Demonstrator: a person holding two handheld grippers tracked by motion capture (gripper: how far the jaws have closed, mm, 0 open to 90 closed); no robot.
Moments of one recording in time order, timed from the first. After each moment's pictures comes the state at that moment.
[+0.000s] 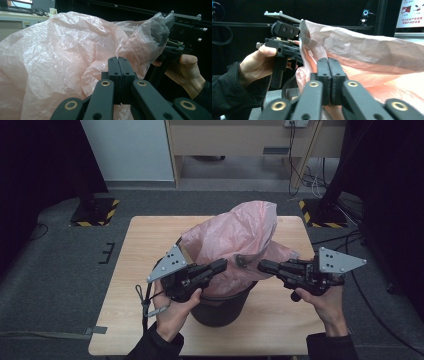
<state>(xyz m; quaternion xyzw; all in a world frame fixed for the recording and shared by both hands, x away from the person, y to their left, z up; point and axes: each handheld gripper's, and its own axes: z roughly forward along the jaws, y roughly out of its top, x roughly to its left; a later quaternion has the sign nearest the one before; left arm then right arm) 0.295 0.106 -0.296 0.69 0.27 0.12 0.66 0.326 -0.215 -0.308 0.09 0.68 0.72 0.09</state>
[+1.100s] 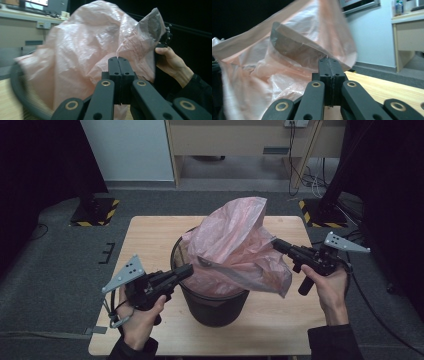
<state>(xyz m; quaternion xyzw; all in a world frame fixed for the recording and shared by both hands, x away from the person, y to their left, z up) 0.279 0.181 -0.310 0.66 0.31 0.12 0.68 0.366 -0.247 -0.325 0.32 0.64 0.69 0.11</state>
